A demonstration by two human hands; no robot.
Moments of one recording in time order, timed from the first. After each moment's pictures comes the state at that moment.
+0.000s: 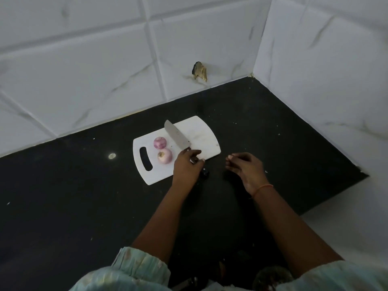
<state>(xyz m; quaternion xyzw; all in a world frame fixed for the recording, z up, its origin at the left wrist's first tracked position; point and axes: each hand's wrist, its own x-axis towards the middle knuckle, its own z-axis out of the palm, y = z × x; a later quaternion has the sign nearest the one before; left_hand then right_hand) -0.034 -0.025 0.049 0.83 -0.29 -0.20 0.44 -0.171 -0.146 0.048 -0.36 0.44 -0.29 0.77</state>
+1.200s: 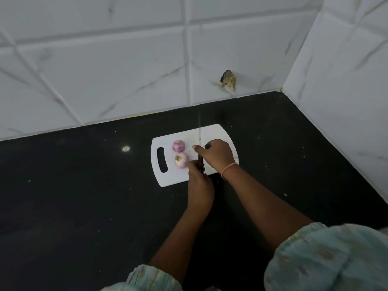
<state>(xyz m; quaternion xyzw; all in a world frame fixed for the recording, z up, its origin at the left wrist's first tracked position) -0.060 -0.010 0.044 0.81 -0.20 -0.13 0.53 -0.028 -0.125 0.076 -0.84 0.36 -0.09 0.39</state>
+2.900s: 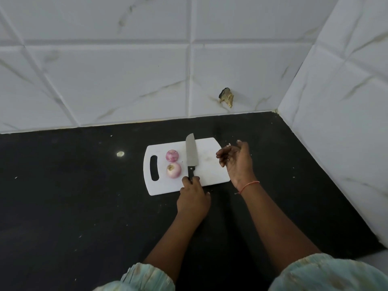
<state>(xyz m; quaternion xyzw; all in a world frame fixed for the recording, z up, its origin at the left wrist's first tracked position) -0.058 -0.027 0.050 0.92 -0.23 -0.20 0.23 -0.070 -0.177 0.095 -0.47 0.28 -0.22 0.81</state>
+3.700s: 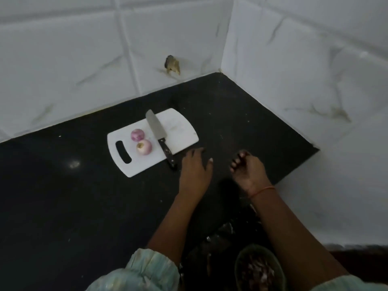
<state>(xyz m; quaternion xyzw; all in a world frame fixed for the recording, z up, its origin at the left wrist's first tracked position) -0.119 -0.008 0.068 0.80 -0.42 -0.17 0.39 -0.227 -0.105 0.082 -0.24 0.46 -0.34 0.78</state>
